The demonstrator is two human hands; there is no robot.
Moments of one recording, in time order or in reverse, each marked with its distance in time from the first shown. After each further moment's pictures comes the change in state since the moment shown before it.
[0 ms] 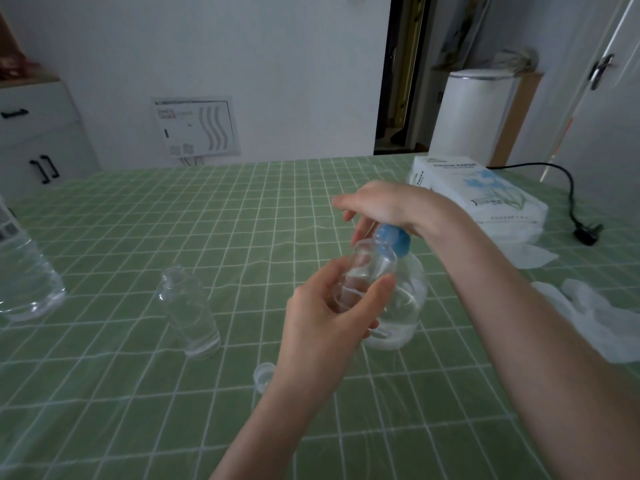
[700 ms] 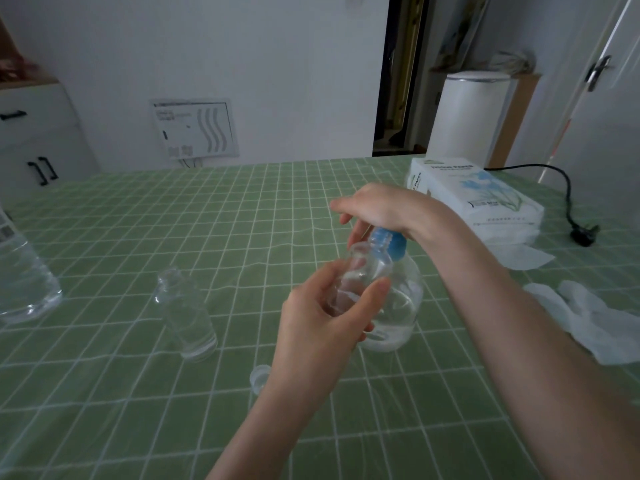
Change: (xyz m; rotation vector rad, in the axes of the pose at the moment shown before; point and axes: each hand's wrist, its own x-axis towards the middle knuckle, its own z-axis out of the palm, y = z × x) left_hand -0.001 0.000 0.000 0.001 -0.004 -0.014; right_hand 0.002 0.002 0.004 0.011 0.020 0.003
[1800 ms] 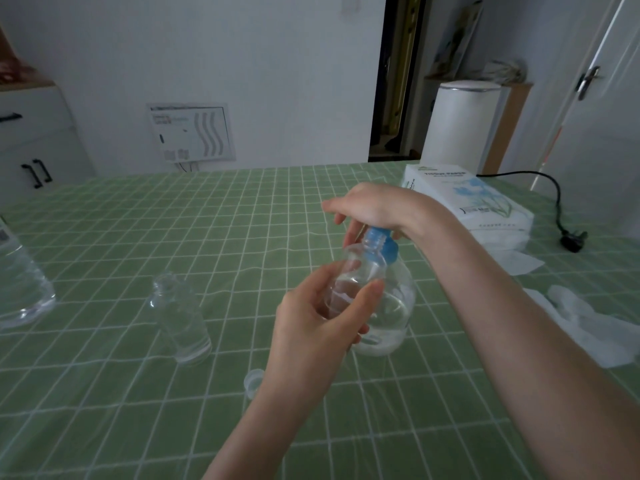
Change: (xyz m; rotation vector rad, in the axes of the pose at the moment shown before) left_hand 0.000 0.002 0.001 -0.009 0.001 0.013; right_hand -0.004 -0.007 -0.010 -0.065 -0.009 -0.013
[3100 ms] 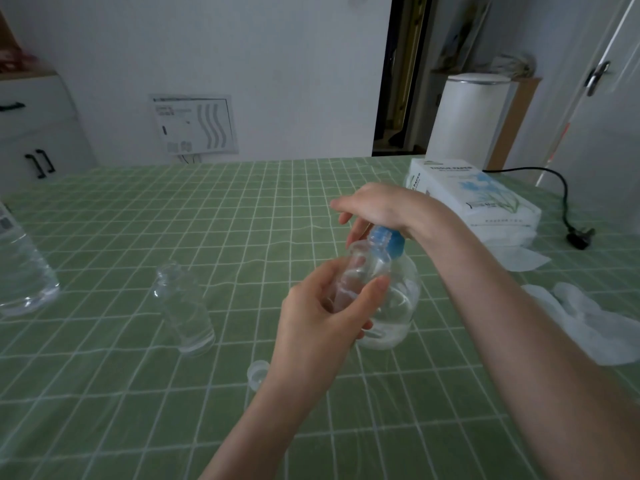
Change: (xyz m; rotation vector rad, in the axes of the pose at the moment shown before) left_hand 0.000 -0.005 0.000 0.007 -0.001 -0.011; right_hand 0.003 0.005 0.008 0.040 -0.013 0.023
